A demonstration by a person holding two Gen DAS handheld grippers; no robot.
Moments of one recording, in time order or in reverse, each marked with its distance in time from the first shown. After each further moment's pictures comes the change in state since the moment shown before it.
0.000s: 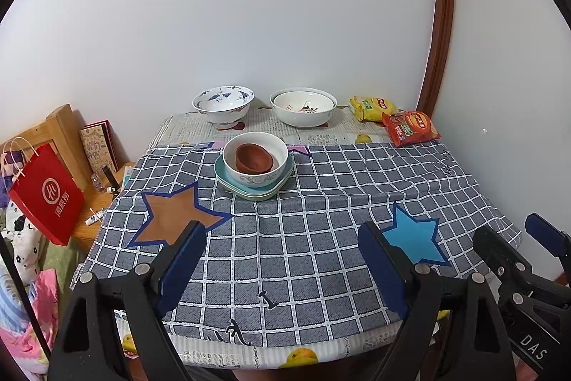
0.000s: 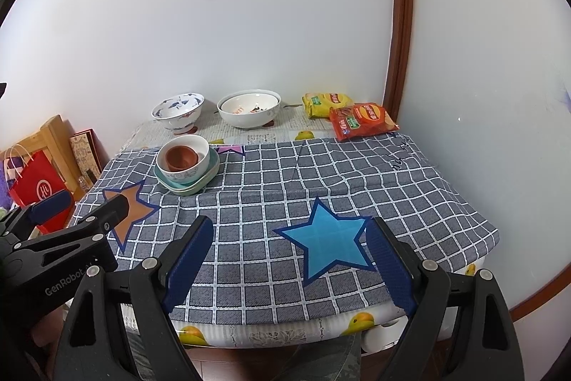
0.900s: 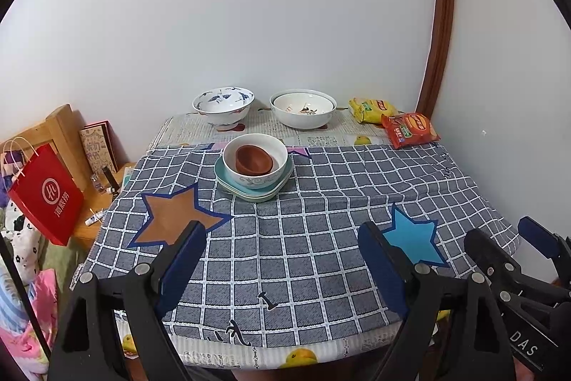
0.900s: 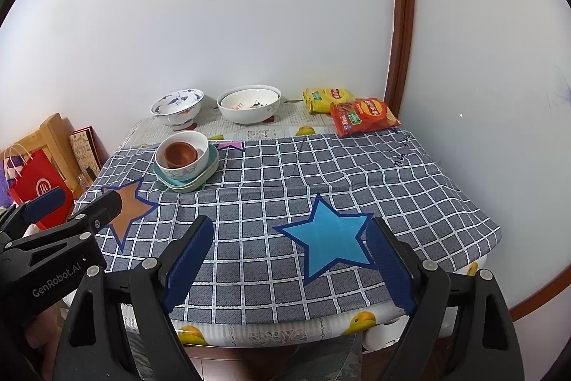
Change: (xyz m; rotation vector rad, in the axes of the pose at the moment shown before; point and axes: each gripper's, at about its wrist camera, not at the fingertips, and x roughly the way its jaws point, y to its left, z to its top) left arm -0.003 0.001 0.001 -0.001 -0.005 -0.005; right arm 0.006 0.000 -0.001 0.000 0.017 0.006
